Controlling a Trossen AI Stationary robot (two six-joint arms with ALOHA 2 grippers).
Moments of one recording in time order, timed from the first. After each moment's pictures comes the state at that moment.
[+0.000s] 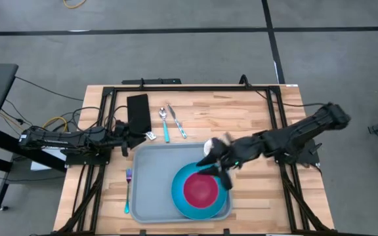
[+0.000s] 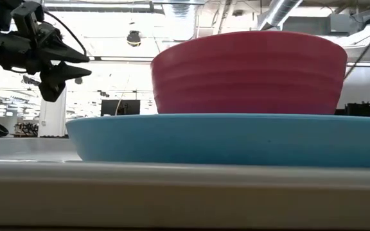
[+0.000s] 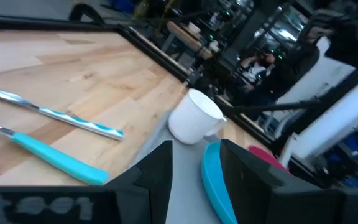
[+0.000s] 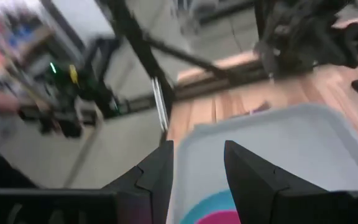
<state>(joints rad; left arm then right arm) -0.04 0.20 0.04 0.08 -0.20 -0.64 0.38 1.40 1.17 -0.08 0.08 0.44</state>
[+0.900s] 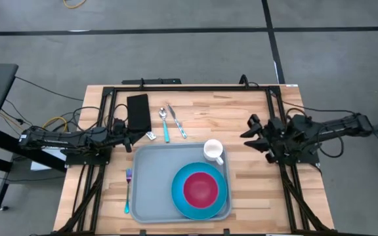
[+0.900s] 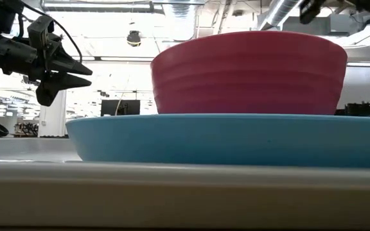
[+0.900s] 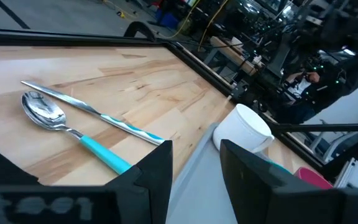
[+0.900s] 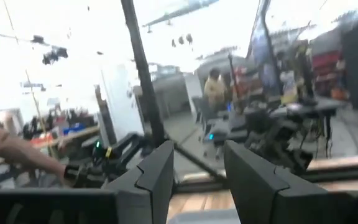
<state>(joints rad) -0.04 0.20 0.04 0.00 -0.37 -0.65 0.14 0.56 0.33 0.53 -0.13 0.23</state>
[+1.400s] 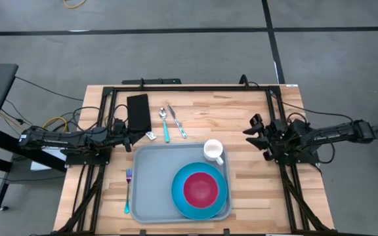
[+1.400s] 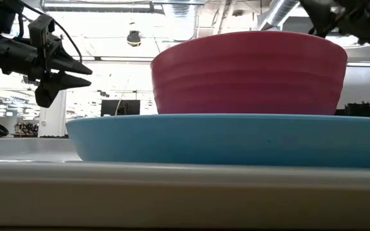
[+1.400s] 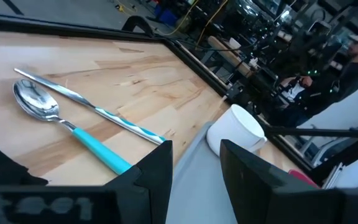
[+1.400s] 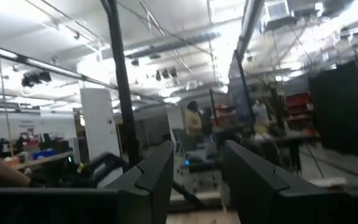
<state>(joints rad) -0.04 0.20 0.04 0.00 -0.36 -0.72 0.03 0.49 0.05 0.85 -0.13 0.20</state>
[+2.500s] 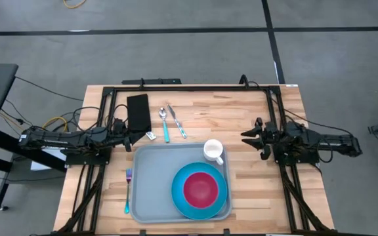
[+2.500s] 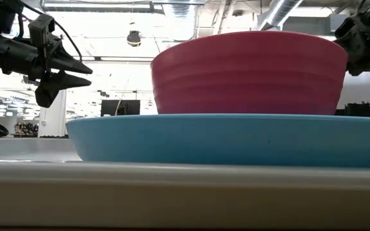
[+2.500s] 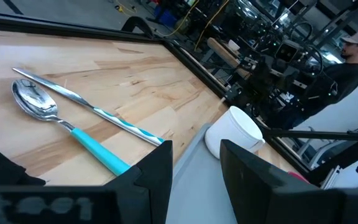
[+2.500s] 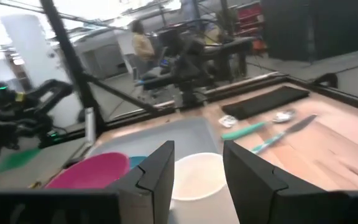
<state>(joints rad) -0.04 0.20 0.04 0.01 -0.36 -0.72 -0.06 0.01 0.02 -0.01 -0.08 0.24</state>
